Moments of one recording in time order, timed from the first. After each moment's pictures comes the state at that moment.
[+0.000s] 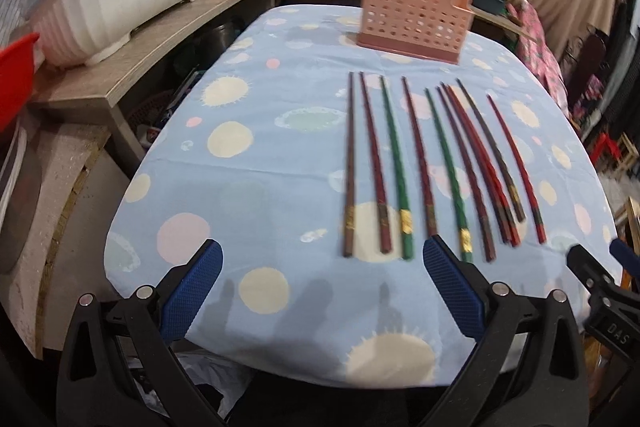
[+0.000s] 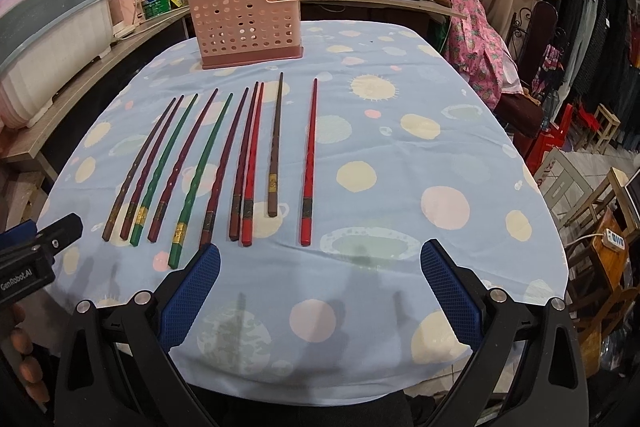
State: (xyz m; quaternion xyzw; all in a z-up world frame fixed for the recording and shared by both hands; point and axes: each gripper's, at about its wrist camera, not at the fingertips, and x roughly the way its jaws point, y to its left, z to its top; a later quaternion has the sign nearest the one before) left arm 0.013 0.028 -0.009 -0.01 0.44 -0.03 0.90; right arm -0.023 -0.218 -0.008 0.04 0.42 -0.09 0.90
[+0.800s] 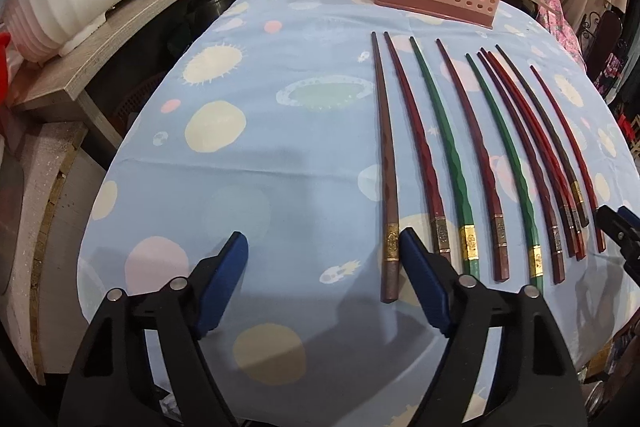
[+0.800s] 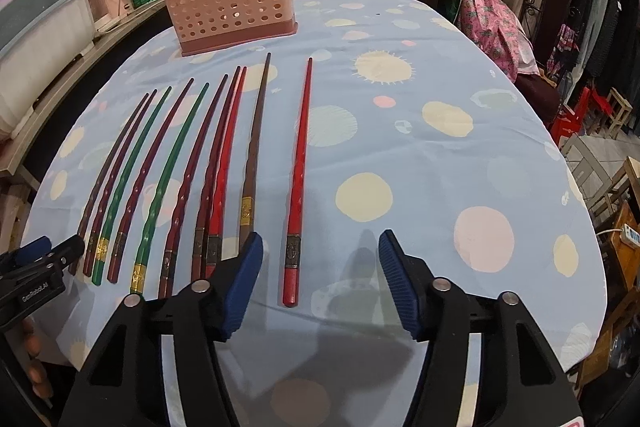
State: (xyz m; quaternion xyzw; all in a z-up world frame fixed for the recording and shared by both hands) left arm 0.061 0.029 -0.055 0.01 0.49 -0.02 0.87; right arm 0.035 -0.233 -0.044 0.05 0.46 -0.07 0.89
